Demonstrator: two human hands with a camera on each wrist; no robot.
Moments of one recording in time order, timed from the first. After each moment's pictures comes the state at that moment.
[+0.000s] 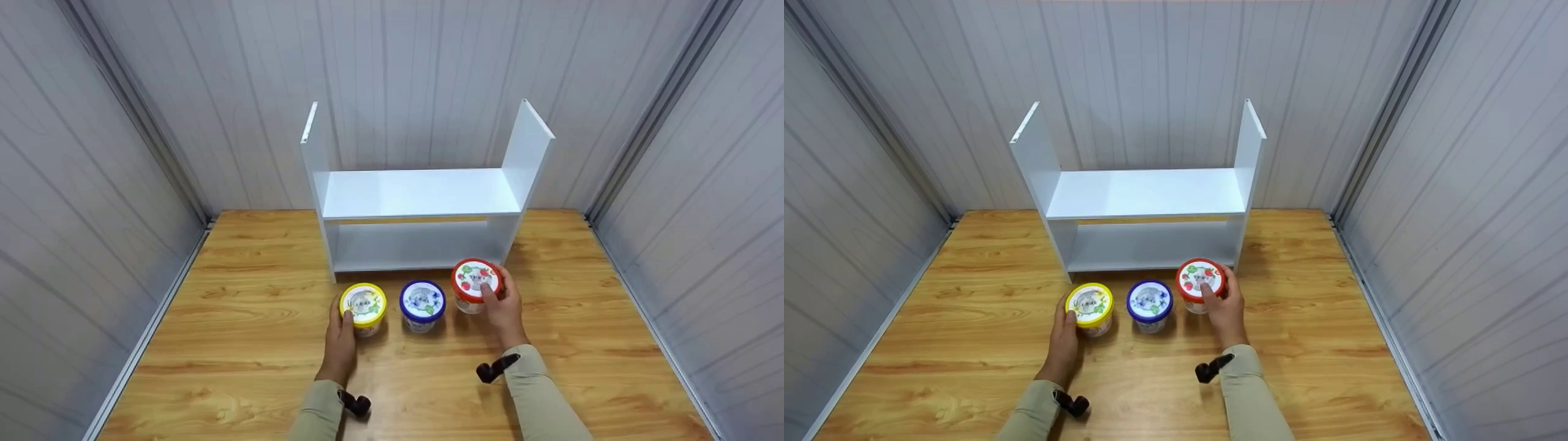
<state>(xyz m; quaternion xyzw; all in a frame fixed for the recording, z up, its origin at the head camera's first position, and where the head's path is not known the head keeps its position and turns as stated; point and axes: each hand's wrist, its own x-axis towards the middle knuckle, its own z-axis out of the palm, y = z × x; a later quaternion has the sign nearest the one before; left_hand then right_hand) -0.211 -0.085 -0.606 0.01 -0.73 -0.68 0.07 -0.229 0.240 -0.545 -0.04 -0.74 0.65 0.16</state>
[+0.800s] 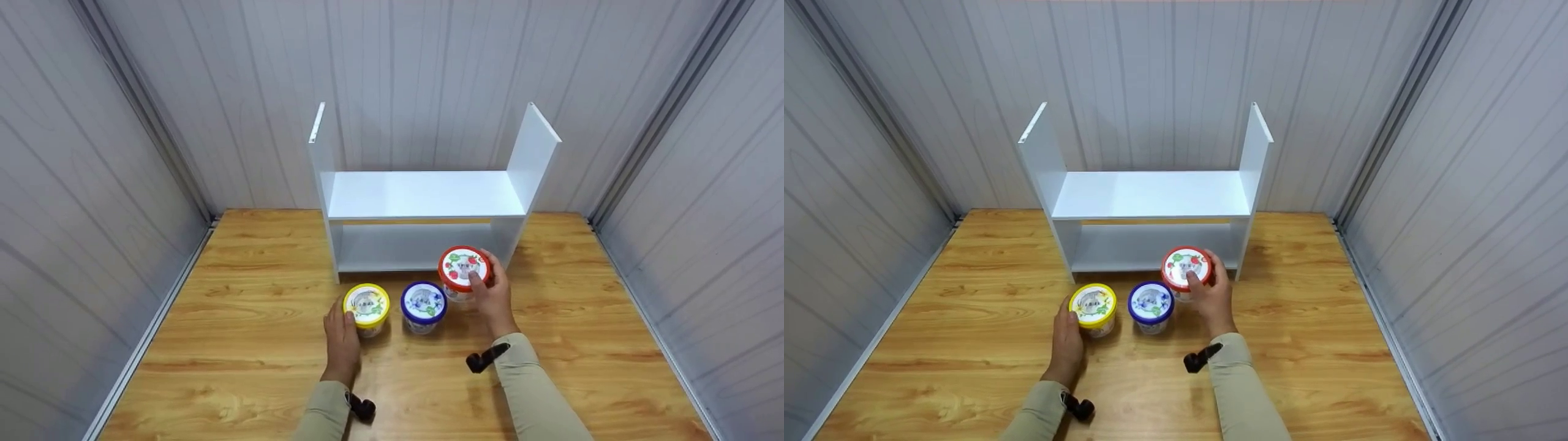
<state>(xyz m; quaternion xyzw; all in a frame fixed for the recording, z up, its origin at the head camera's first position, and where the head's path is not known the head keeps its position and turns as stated) -0.224 -0.082 -0.644 -0.01 -0.81 -0.55 0.20 -0.261 0.224 -0.547 0.00 -0.72 0.68 0.16</state>
